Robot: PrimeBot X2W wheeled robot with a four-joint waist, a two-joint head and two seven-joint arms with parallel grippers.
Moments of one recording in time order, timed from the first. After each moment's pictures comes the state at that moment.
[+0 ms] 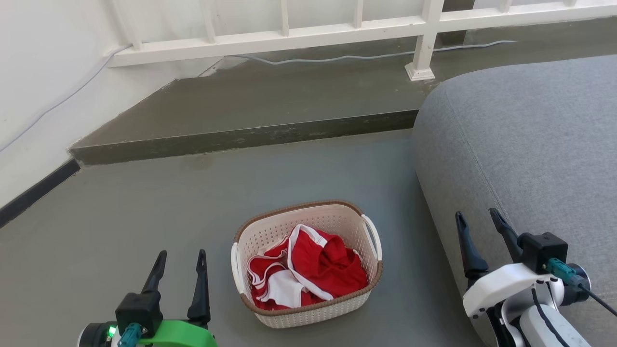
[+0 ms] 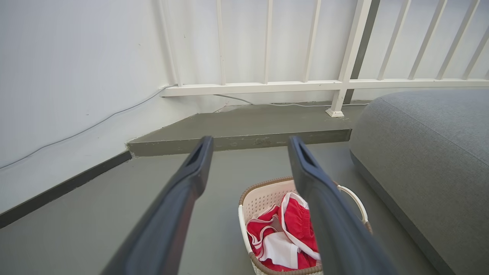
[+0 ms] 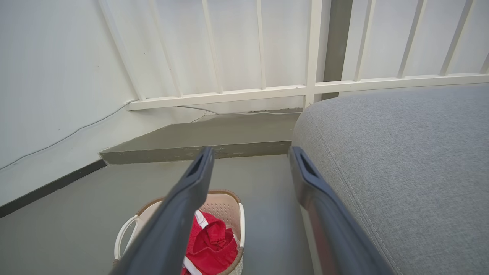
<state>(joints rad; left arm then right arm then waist) 0.07 0.10 -0.29 0.12 -0.29 0.12 -0.25 -0.03 -0.20 0.32 0.26 0.34 -0.10 -0.25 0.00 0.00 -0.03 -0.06</state>
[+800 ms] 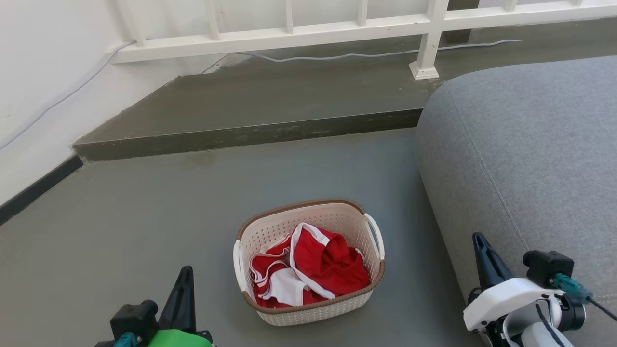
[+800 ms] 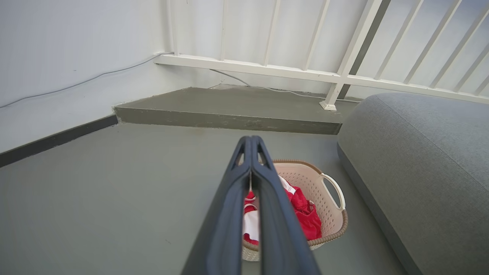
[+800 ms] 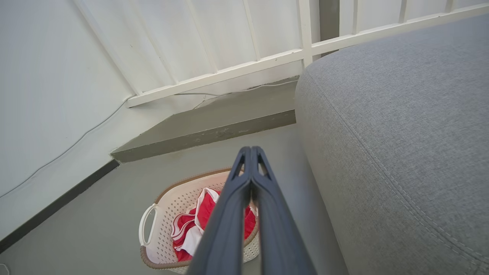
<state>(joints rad) 0.11 0.09 -0.30 0.13 -0.39 0.10 -0.24 0.03 -0.16 0.29 0.29 0.44 -0.09 -0.23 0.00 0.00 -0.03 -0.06</state>
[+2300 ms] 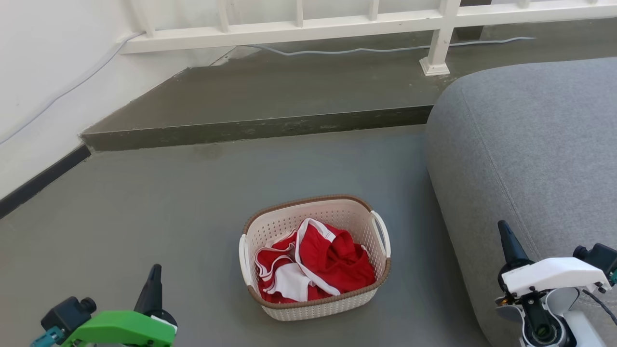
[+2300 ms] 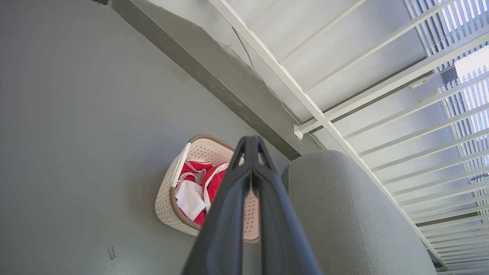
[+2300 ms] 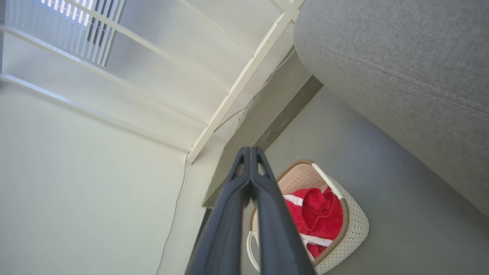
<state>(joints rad) 0.07 0.09 -0.15 0.17 -1.05 0.00 -0.09 0.00 -0.11 0.09 0.28 1.05 0.01 -0.06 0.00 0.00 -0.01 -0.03</state>
